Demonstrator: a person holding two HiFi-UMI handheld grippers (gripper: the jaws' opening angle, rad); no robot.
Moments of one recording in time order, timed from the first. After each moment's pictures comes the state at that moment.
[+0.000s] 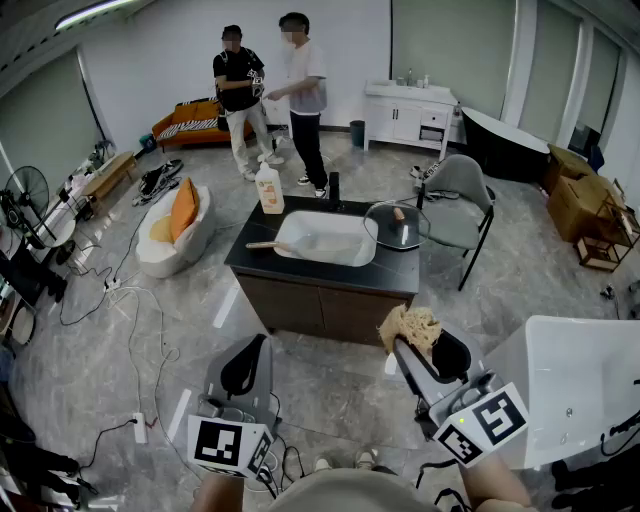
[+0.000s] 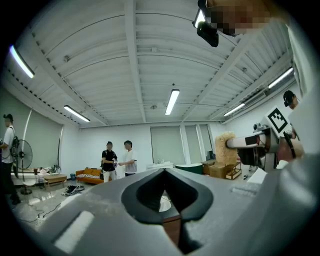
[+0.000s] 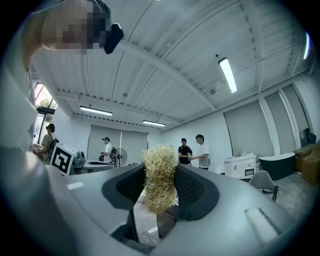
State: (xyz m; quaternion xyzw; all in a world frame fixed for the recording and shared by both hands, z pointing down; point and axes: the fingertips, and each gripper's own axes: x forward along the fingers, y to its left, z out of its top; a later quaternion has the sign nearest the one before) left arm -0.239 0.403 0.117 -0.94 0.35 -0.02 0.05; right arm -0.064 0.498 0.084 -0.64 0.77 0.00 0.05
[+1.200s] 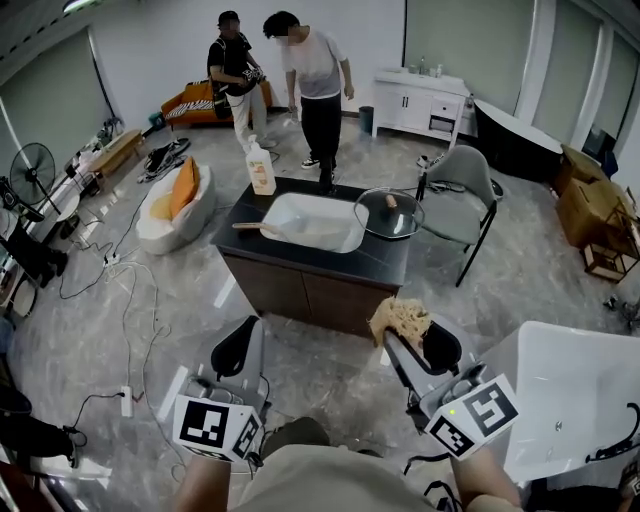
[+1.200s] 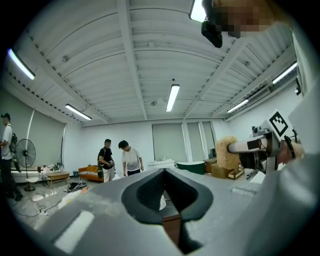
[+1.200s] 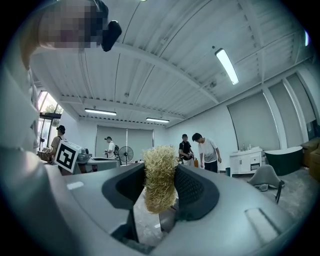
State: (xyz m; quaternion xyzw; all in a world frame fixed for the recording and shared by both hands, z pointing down) left arm -0.161 0.417 0.143 -0.93 0.37 -0.03 0.04; right arm 0.014 0.505 0.124 -0.60 0.80 -0.02 0.04
